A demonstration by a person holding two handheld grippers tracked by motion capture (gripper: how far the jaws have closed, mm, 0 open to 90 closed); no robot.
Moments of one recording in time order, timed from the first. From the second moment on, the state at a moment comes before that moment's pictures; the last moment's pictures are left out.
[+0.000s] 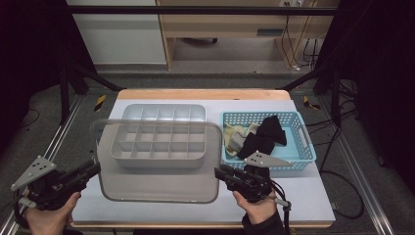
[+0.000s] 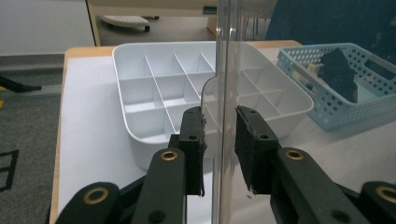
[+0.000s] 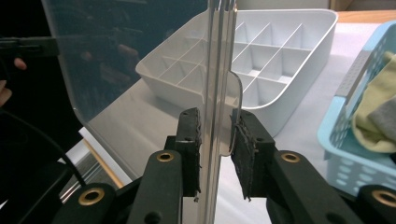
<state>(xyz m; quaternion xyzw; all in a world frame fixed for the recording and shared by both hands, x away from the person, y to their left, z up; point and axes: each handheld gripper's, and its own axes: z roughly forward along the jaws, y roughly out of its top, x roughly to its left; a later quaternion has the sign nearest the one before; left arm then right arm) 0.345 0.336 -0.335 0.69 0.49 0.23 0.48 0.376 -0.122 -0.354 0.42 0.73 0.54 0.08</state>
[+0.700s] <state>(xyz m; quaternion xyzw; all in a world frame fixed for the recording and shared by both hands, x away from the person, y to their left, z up) 0.322 0.335 -0.375 0.70 0.51 0.20 0.46 0.355 -0.124 -0.387 0.43 0.74 0.51 0.05</state>
